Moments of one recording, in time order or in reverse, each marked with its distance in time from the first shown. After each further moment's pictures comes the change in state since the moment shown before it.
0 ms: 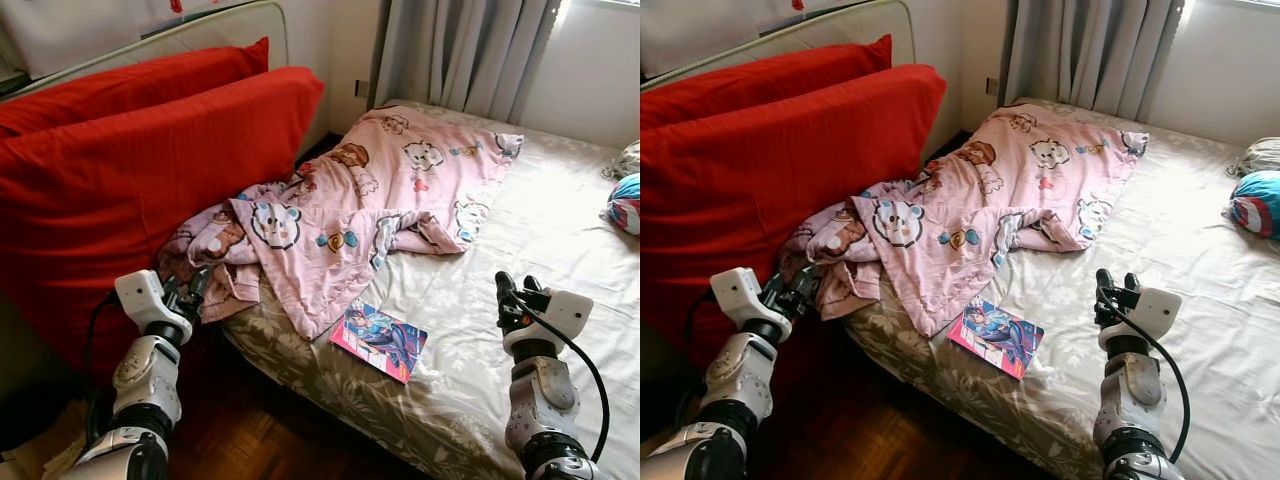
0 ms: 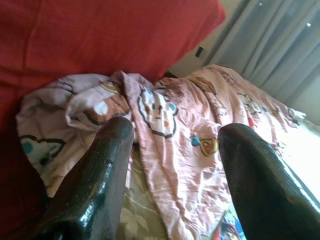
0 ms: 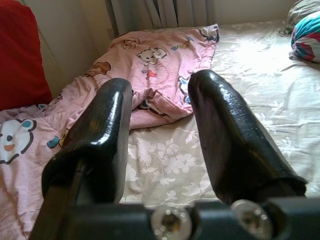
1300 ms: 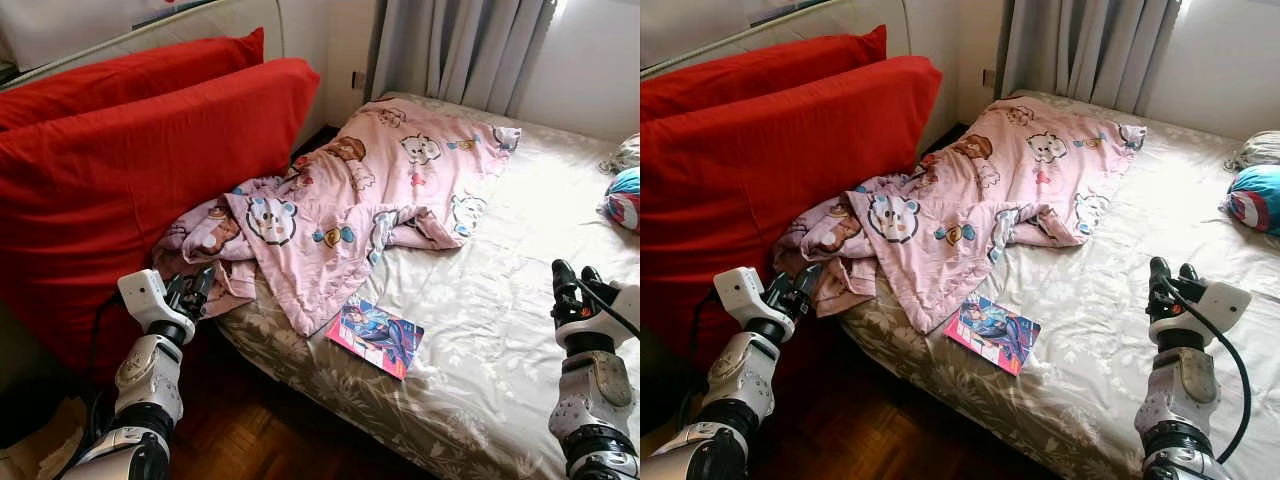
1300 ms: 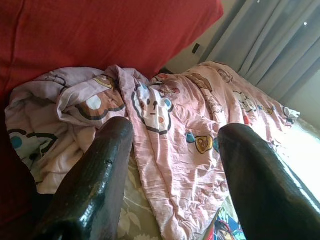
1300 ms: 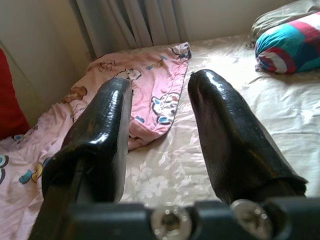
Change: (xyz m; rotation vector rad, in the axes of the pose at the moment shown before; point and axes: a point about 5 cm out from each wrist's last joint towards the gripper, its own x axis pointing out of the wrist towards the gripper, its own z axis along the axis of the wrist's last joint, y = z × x) left arm 0.000 0.002 0.003 -0.017 -0.013 0.004; right arm 0.007 -0.049 0.039 0.050 -0.091 -0.072
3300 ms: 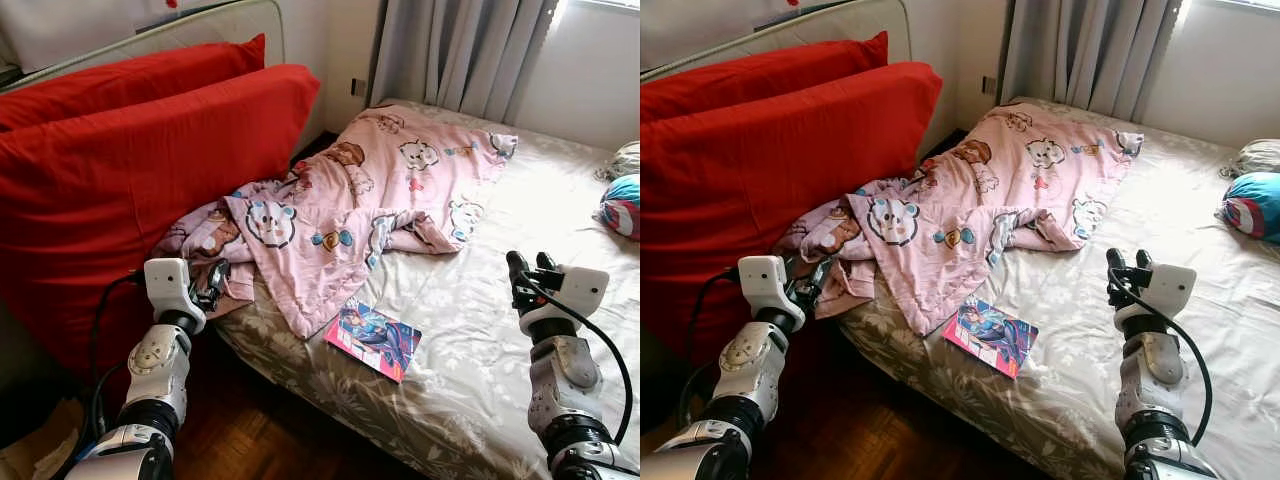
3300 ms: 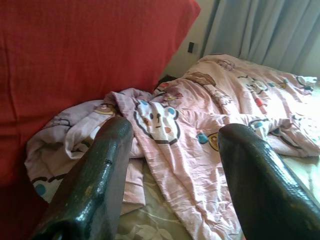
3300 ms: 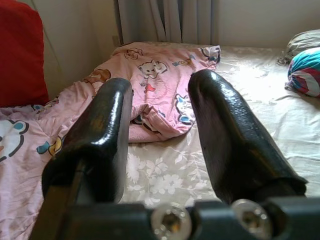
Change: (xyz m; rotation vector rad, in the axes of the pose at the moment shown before) left arm 0.007 -0.025 0.003 0.295 -0.023 -0.069; right arm 0.005 0.042 -0.017 -0.136 0.068 0.130
